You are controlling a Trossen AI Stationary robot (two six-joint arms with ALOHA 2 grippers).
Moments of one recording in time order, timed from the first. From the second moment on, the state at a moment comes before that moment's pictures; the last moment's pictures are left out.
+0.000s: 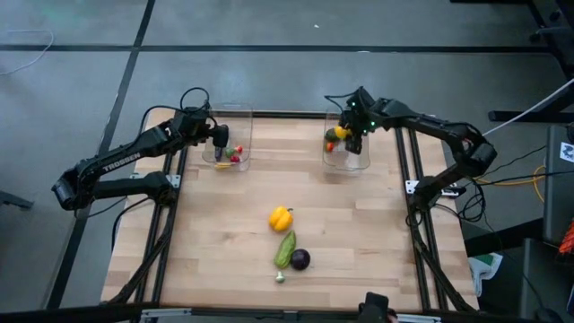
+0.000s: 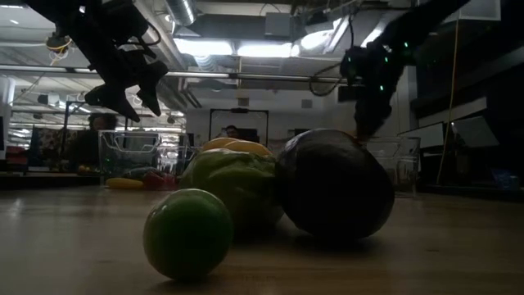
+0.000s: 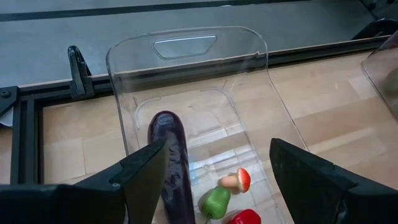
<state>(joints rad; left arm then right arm) 0.71 0.90 0.64 -0.49 -0.29 -0.51 -0.74 1.51 1.08 -0.67 -0.10 -0.50</state>
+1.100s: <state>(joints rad) 0.71 0.90 0.64 -0.49 -0.29 -0.50 -0.74 1.51 0.81 -0.36 -0.06 -0.50</state>
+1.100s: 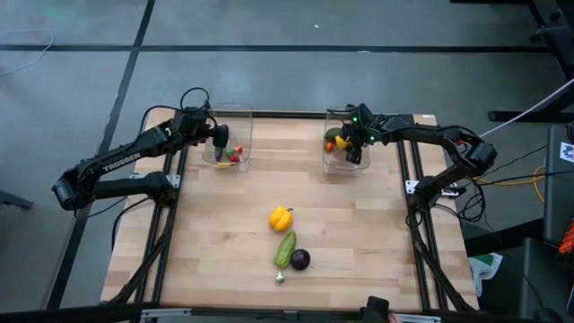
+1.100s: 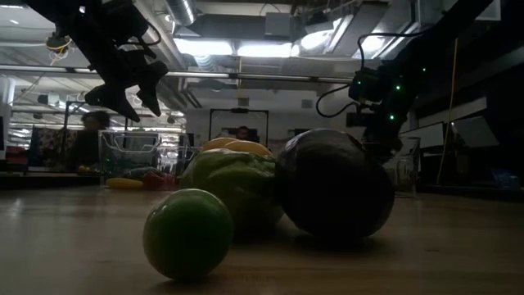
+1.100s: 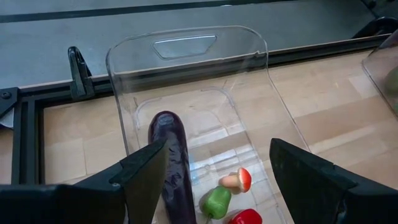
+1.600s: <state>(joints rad) 0.71 0.90 0.64 -0.49 -0.29 -0.50 -0.74 1.51 0.81 -0.36 0.07 -0.50</state>
